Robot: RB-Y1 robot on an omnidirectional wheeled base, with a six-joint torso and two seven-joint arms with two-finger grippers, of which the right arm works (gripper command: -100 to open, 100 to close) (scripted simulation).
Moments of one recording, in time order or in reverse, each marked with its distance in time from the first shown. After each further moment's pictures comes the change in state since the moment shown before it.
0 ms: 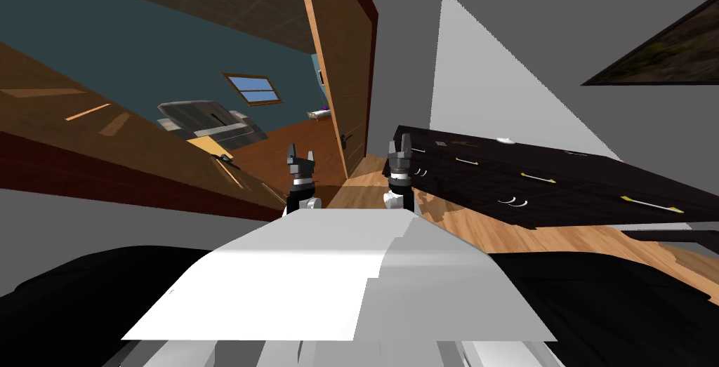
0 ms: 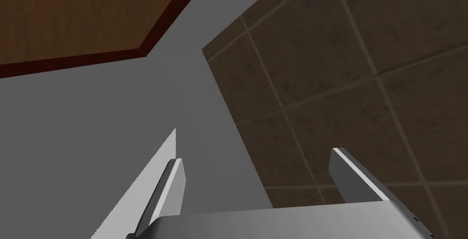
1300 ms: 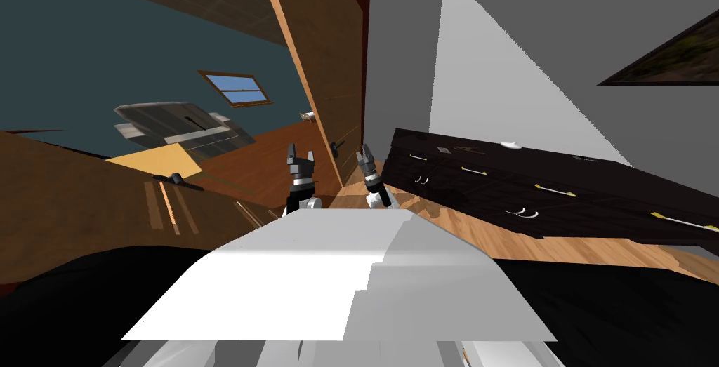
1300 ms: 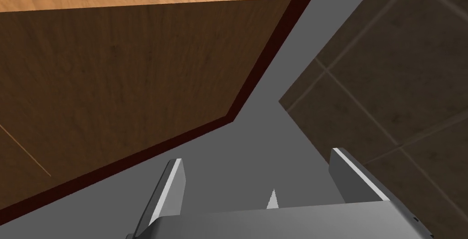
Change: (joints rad) arm -0.195 -0.052 0.280 0.294 -0.030 0.041 -0.100
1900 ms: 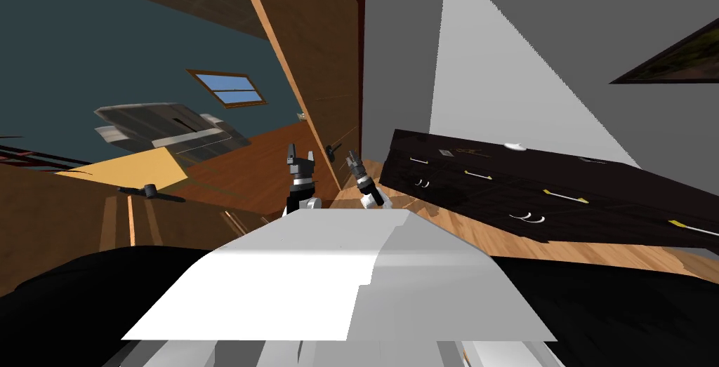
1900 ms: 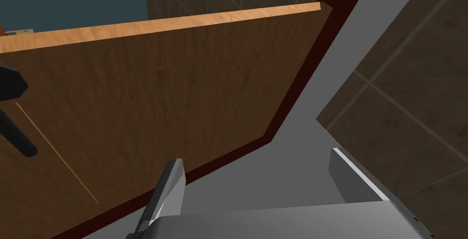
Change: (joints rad) arm -0.080 -0.012 0.110 0.115 -0.012 0.022 -0.040
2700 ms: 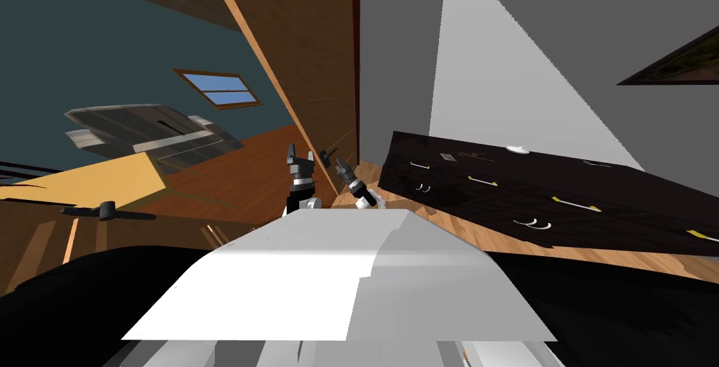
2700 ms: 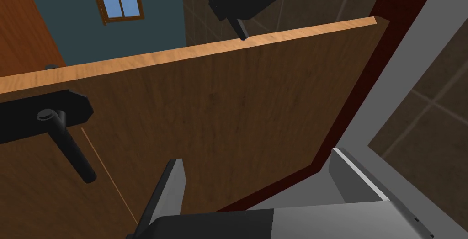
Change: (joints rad) arm -0.094 -0.015 0.139 0.130 -0.015 0.034 -0.049
